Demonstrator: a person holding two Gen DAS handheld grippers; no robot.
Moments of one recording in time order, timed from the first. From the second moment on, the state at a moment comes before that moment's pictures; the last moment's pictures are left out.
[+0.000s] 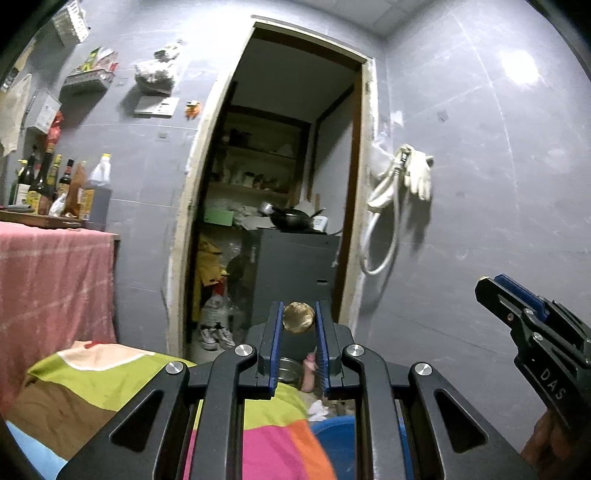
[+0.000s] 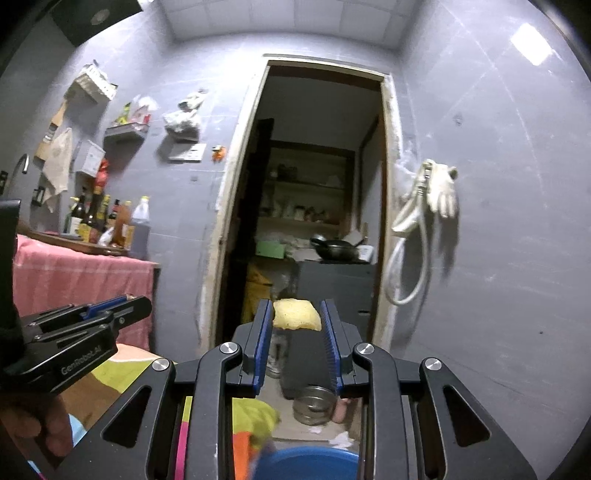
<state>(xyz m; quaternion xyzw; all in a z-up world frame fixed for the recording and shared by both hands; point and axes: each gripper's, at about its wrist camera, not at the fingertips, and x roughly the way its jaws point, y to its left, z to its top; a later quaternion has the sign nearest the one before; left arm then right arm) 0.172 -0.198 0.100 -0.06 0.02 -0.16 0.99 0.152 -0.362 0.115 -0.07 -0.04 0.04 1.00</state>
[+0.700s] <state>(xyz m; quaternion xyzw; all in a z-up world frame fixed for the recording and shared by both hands) 0.207 -0.299 0.031 -0.02 0.09 -0.18 0.98 0.162 -0.441 0.038 -0.05 0.02 -0.02 1.00</state>
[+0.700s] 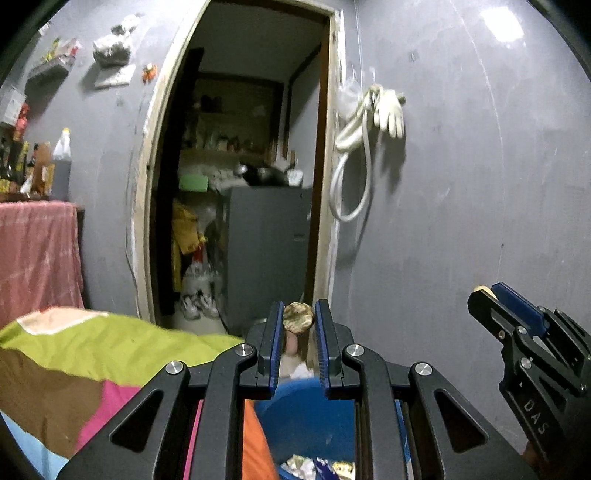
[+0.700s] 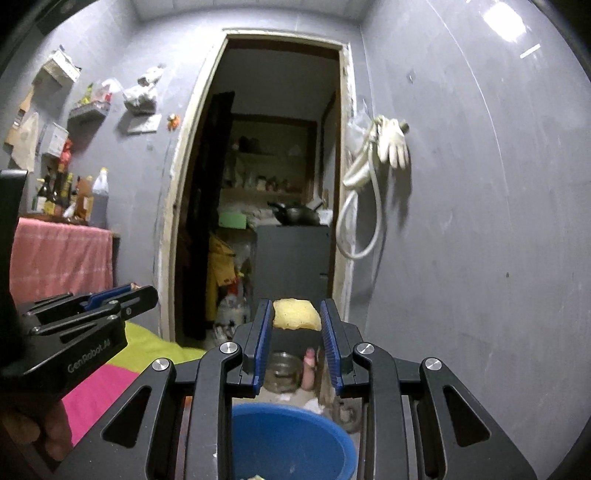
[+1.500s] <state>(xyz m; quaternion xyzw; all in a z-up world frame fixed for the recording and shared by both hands) 0.264 -0.325 -0.055 -0.03 0.28 -0.20 0.94 0.209 -0.466 -0.037 0.01 0.16 -0.01 0.99</state>
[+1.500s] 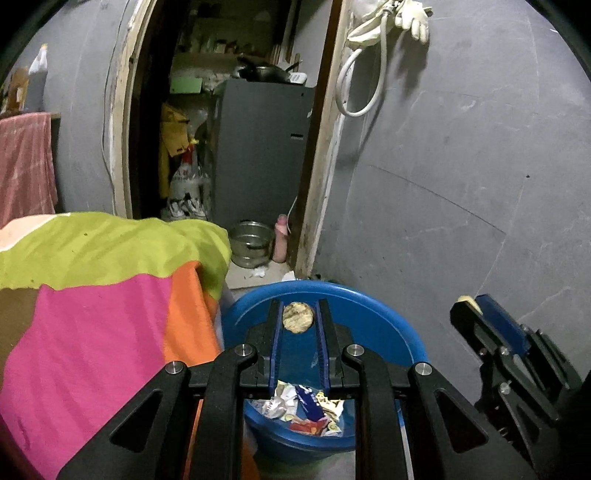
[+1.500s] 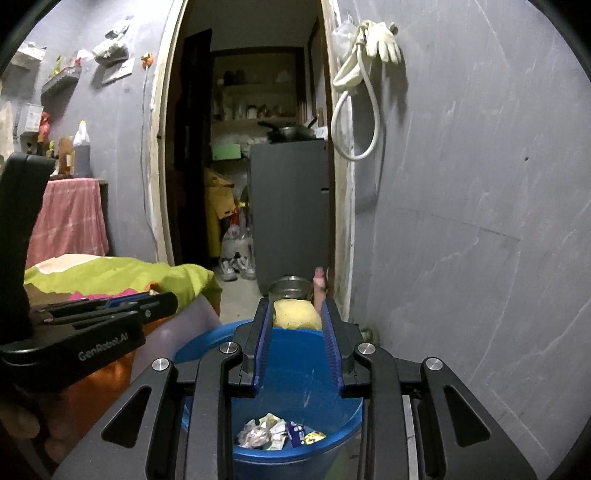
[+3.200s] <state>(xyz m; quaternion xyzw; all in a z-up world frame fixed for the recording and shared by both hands) 0.183 -0.215 0.075 -0.10 0.15 -0.20 0.96 0.123 -0.436 0.080 0.01 0.04 -0.01 1.00</state>
